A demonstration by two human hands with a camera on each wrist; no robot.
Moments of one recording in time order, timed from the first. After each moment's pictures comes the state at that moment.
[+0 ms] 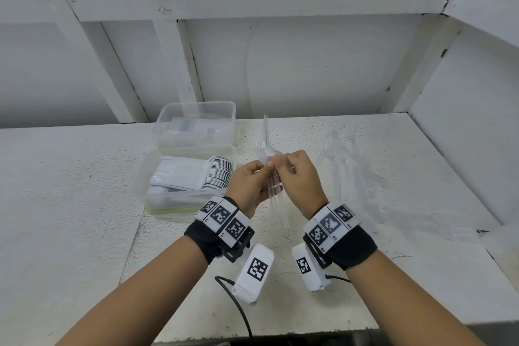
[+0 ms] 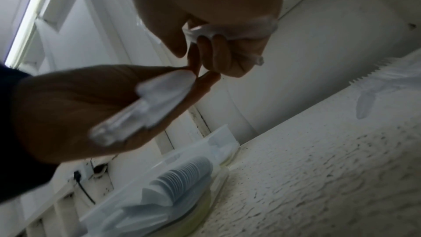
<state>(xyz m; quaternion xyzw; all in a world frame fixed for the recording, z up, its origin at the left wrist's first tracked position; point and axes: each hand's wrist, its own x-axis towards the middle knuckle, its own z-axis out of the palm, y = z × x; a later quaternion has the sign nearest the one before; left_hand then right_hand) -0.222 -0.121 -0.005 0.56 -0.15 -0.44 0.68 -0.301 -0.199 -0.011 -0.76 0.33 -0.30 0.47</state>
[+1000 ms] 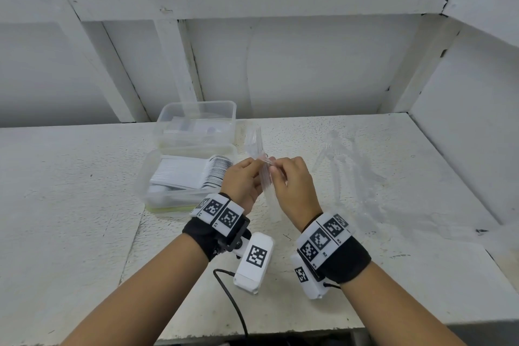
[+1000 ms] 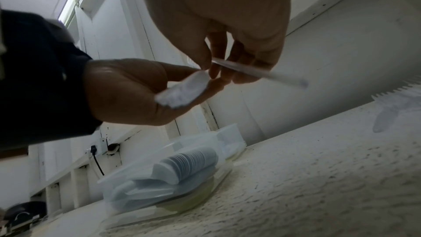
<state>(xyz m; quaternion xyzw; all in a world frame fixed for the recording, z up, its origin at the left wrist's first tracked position) -0.214 -0.119 -0.003 0.52 -0.10 -0.45 0.72 -0.306 -0.182 -0.022 -0.83 0.31 -0.30 0.36</state>
